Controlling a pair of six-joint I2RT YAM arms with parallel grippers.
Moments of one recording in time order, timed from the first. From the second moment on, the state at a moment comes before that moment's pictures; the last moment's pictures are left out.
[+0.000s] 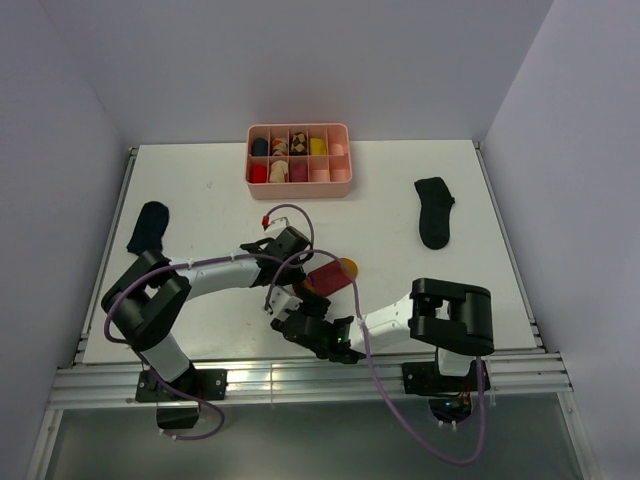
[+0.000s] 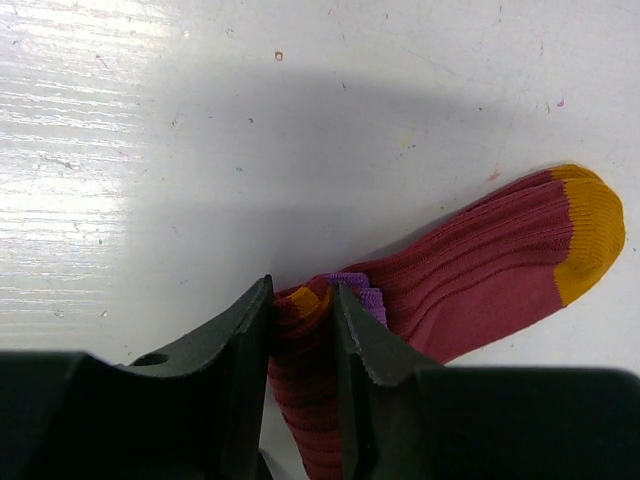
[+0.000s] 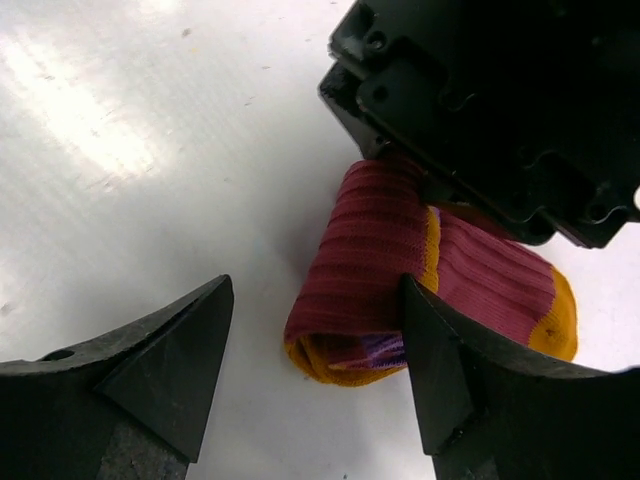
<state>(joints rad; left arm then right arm) -0.82 1.67 0.92 -0.28 -0.25 -0.98 1.37 1.73 0.67 0.39 0.72 -0.06</state>
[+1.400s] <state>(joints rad) -0.81 1.66 0.95 -0.32 -0.24 -0.88 1.25 1.64 0.65 0.25 0.61 0.17</state>
